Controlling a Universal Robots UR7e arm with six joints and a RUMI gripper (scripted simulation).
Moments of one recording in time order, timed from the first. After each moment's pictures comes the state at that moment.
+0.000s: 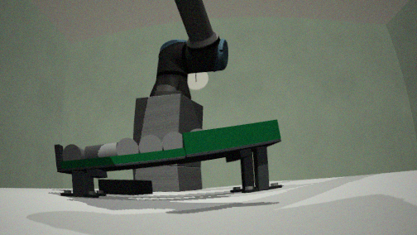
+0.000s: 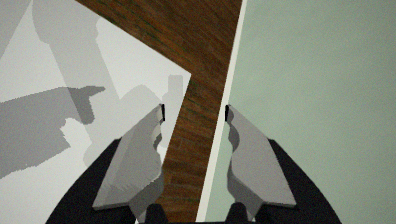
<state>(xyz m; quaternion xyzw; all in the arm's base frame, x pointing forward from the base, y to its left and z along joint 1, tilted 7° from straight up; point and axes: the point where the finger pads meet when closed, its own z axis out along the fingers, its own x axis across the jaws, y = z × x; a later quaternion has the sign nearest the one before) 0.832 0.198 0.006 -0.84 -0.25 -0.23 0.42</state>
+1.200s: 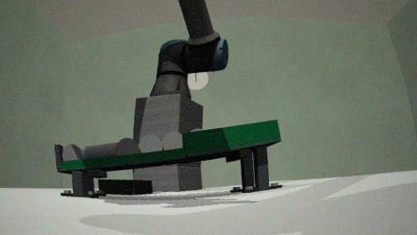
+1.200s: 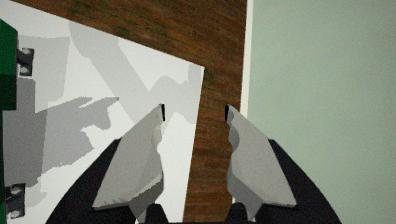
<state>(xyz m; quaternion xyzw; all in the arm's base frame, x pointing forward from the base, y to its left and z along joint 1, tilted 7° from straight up) 0.807 0.180 0.037 -0.89 -0.15 -0.16 0.40</state>
